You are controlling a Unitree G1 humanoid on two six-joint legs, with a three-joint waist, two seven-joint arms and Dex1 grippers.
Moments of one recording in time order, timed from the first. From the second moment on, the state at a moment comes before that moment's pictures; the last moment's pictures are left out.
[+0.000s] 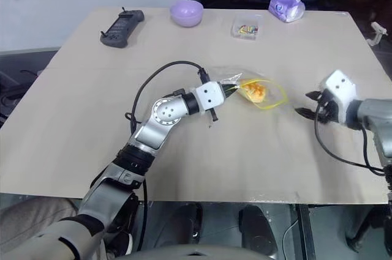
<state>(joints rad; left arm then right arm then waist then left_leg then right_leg) -0.70 0.26 -0.31 0.29 0.20 -0.17 -0.63 -0.41 -0.92 0.02 0.17 0.14 0.29 0.95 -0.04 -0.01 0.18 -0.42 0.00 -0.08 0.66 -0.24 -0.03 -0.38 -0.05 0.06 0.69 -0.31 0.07</state>
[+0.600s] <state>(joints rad) -0.70 0.26 -0.32 0.29 0.19 -0.16 -0.63 -0.53 -0.76 0.10 0.27 0.00 0.06 0.84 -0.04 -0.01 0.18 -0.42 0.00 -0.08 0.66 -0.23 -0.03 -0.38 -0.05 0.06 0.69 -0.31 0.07</state>
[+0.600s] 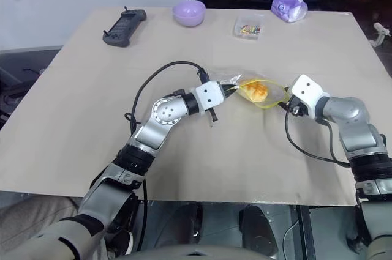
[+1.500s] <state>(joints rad) -0.83 0.27 -0.21 0.33 0.21 -0.24 -0.44 -0.75 -0.77 -0.01 0.28 0.00 0.01 0.77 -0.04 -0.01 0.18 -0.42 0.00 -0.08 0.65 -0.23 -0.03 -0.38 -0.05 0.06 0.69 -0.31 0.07</state>
